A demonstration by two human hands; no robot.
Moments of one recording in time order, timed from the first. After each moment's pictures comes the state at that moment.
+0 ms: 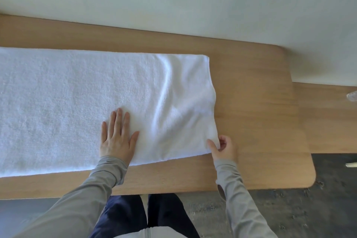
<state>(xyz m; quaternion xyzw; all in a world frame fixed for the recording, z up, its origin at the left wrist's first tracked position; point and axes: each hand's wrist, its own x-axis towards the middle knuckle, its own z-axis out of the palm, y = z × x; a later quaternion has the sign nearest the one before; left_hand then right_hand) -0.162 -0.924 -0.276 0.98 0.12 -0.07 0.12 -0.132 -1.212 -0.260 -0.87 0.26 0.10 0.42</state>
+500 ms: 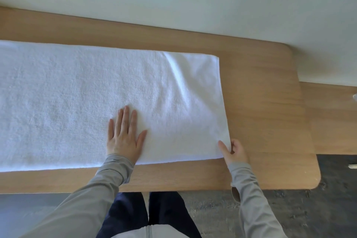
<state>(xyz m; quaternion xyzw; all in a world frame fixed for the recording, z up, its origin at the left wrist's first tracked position) -0.165 -0.930 -0.284 0.99 0.11 -0.06 0.11 -0.134 -1.231 -0.247 -0.85 0.26 0.18 0.43</state>
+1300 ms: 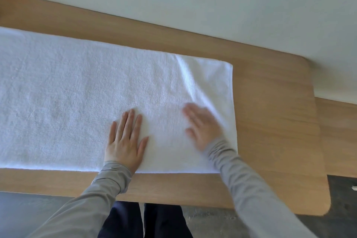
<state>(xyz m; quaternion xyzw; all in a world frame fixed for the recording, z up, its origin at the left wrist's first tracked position) -0.166 -0.924 -0.291 0.99 0.09 -0.04 0.11 -0.045 -1.160 -0.285 -0.92 -0.37 0.08 0.06</state>
